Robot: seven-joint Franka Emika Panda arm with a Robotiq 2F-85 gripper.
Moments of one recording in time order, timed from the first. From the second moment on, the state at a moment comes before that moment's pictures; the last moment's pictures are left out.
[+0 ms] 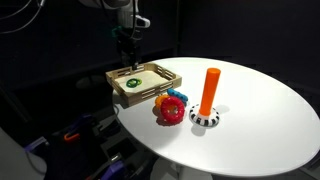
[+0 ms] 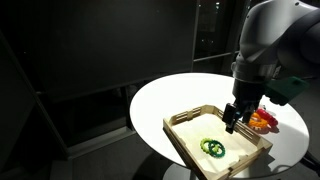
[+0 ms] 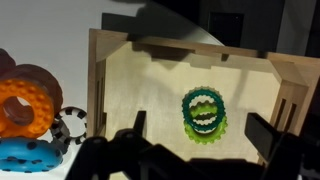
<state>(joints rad) 0.16 0.08 0.22 -2.44 0.06 2.44 0.33</state>
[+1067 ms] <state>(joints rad) 0.27 0.31 0.14 -2.41 -0.05 2.67 0.39</state>
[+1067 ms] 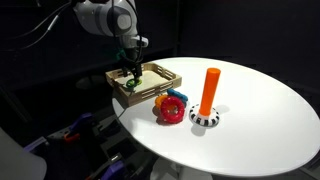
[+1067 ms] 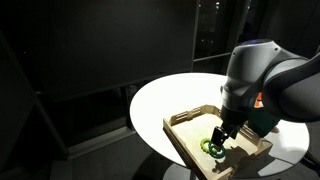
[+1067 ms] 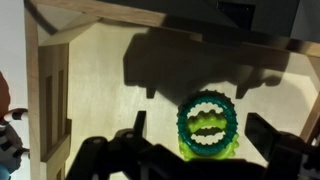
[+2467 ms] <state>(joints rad) 0.33 0.41 0.09 -2.32 -0.05 2.72 0.39</state>
